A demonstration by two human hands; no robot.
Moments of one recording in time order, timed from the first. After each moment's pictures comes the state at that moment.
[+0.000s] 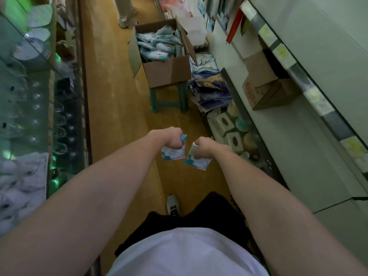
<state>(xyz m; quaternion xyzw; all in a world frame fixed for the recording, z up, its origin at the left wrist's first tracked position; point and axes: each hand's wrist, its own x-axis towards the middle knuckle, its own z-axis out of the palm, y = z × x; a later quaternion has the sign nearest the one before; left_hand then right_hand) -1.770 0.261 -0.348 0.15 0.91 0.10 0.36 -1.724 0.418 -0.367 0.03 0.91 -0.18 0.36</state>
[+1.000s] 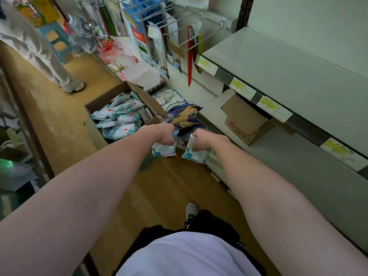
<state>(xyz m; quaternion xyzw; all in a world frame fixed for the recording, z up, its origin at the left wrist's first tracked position) -2.137 0.347 -0.287 0.34 0.88 -0.11 0.31 -2.041 0.486 -0.323 0.16 0.91 -0.26 0.29</state>
